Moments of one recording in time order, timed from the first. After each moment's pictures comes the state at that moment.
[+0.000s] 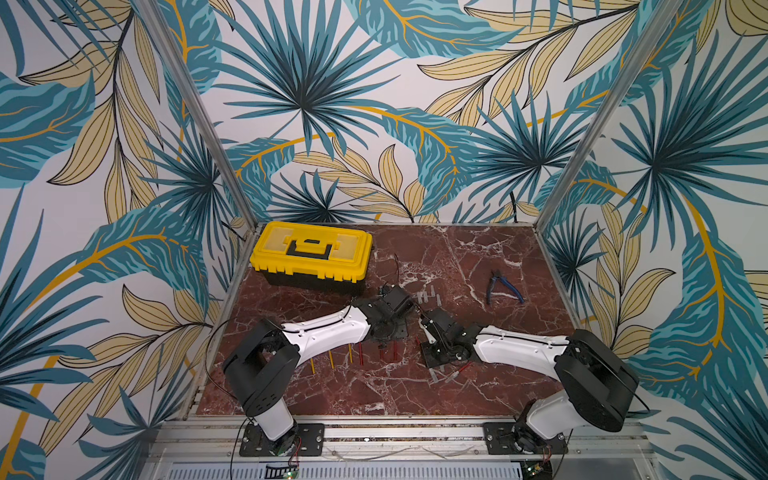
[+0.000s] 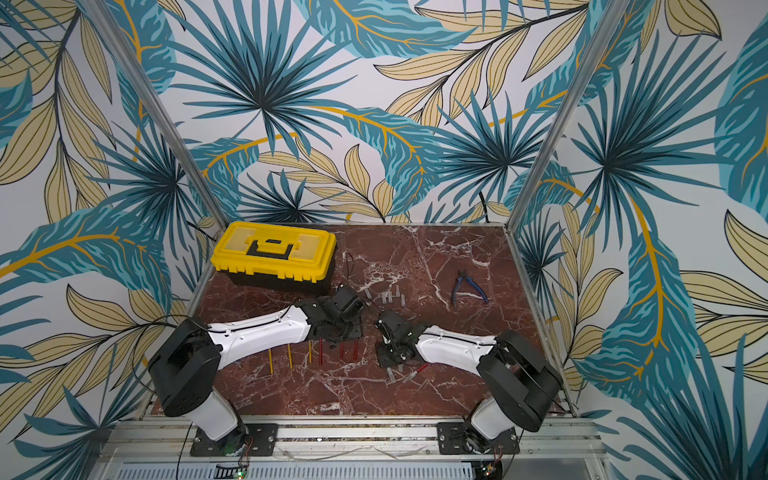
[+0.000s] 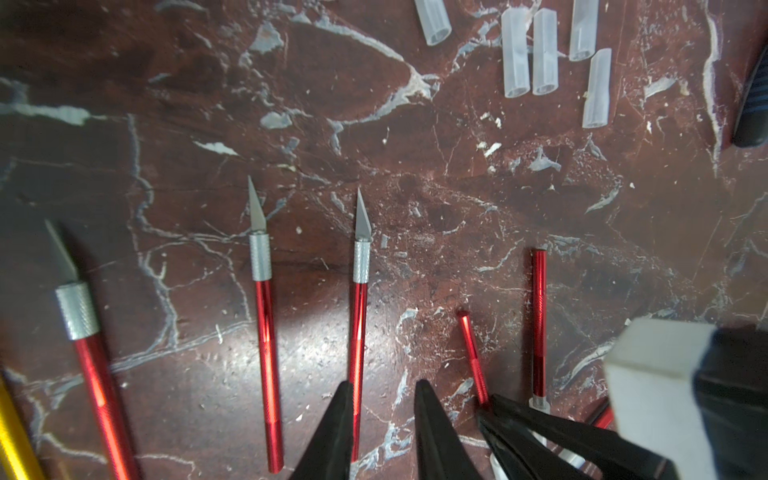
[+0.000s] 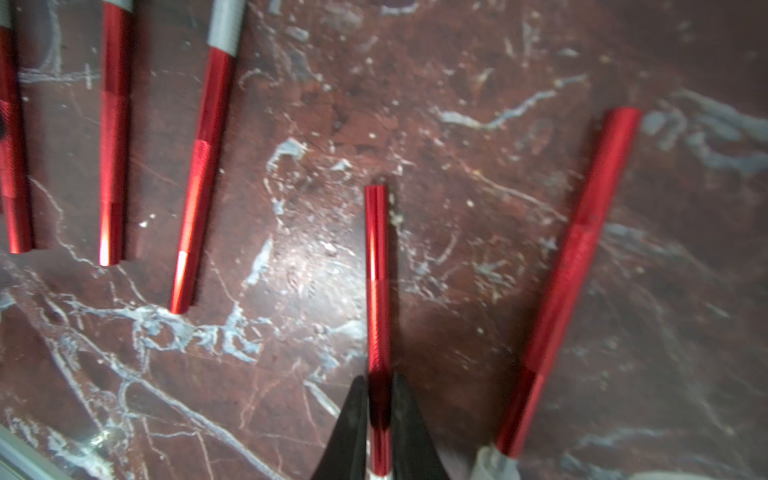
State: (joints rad) left arm -0.83 1.67 1.10 -0.54 -0.06 -0.95; right arm 0.78 1.54 0.75 -0.39 -0.07 0.51
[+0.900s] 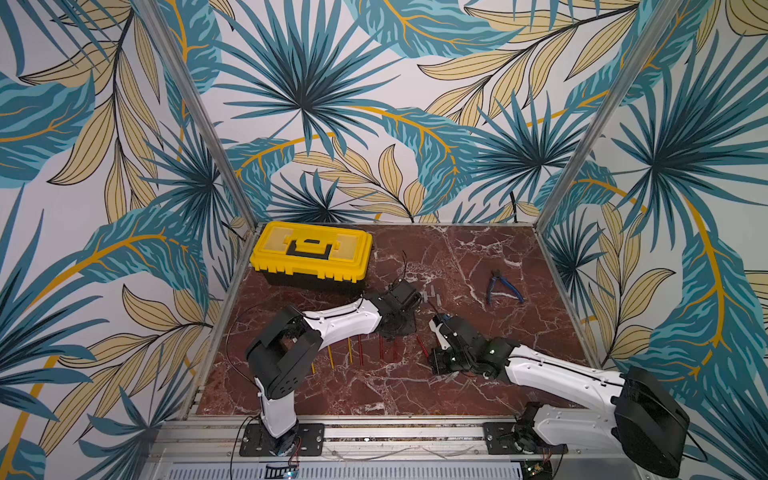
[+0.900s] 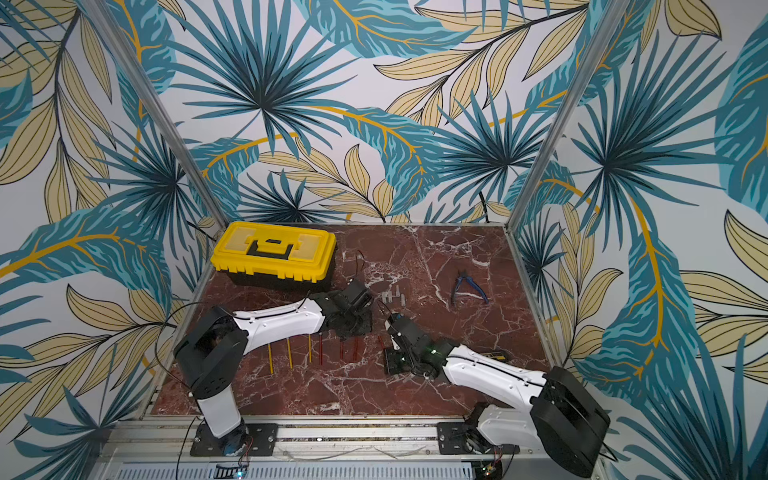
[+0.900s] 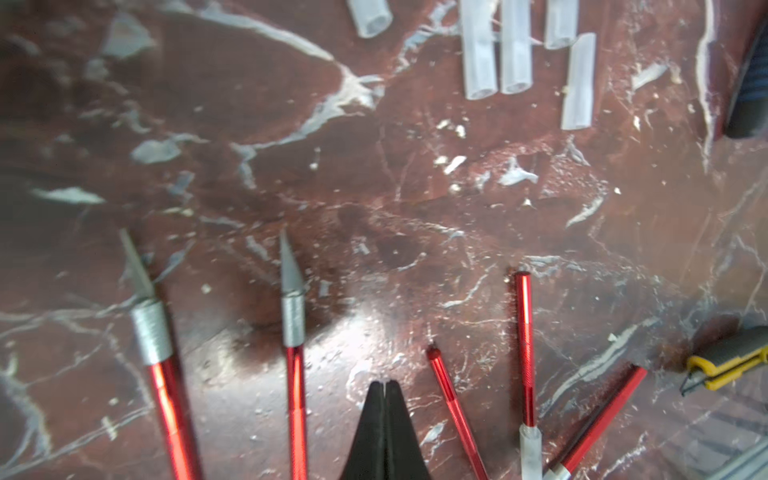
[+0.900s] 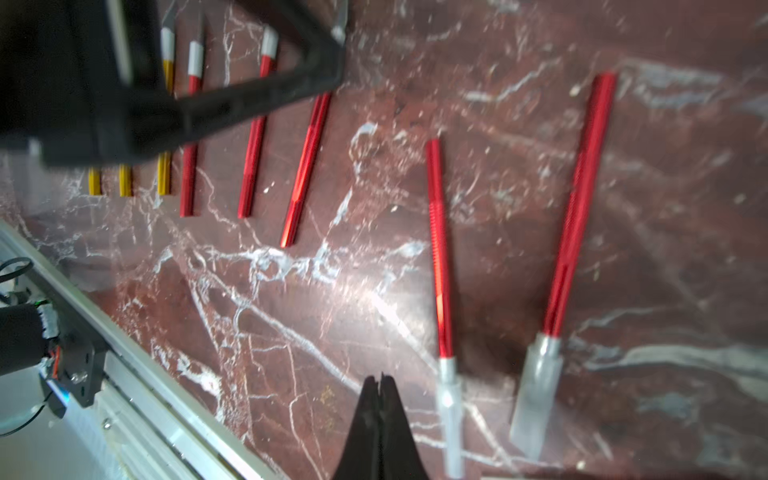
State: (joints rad) left arm -0.82 1.82 1.20 -0.47 0.04 -0.90; right arm 0.82 1.20 0.57 -0.36 -0.11 0.65
